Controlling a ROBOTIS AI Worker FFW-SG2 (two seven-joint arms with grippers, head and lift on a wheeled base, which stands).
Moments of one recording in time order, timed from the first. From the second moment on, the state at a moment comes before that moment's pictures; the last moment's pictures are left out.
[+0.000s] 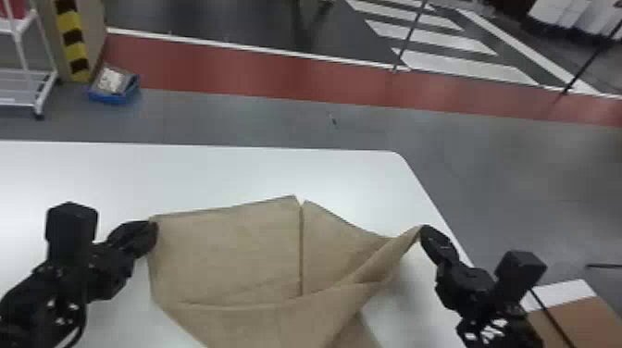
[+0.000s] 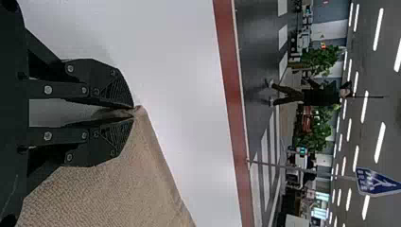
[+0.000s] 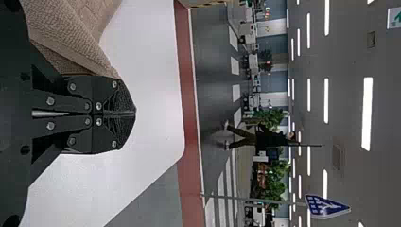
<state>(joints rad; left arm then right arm) 0.01 0.26 -0.32 -1.59 0.23 0.33 -0.13 0.47 -0.18 -0.41 -1.87 -0.33 0.11 0.21</state>
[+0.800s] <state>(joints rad) 0.21 0.36 0.03 -2.15 0.50 0.60 -0.01 0.48 -0.26 -0.51 -1.96 -0.39 0.16 0.21</state>
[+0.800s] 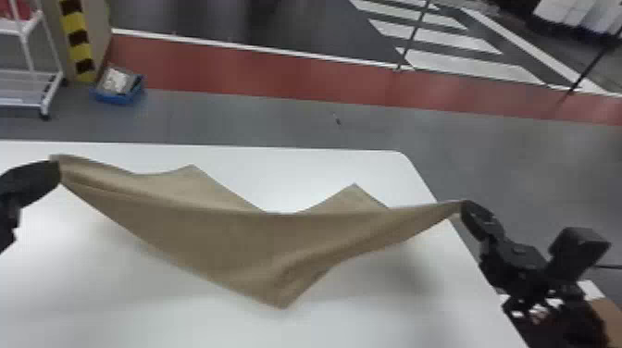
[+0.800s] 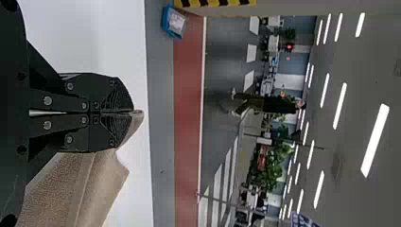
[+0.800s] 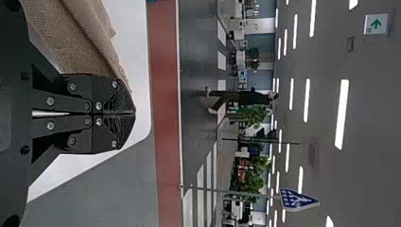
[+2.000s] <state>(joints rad) -0.10 0.37 0.11 -1.95 0.55 0.74 0.17 -0.13 -0.28 -0.23 -1.61 -0.26 0.19 0.25</state>
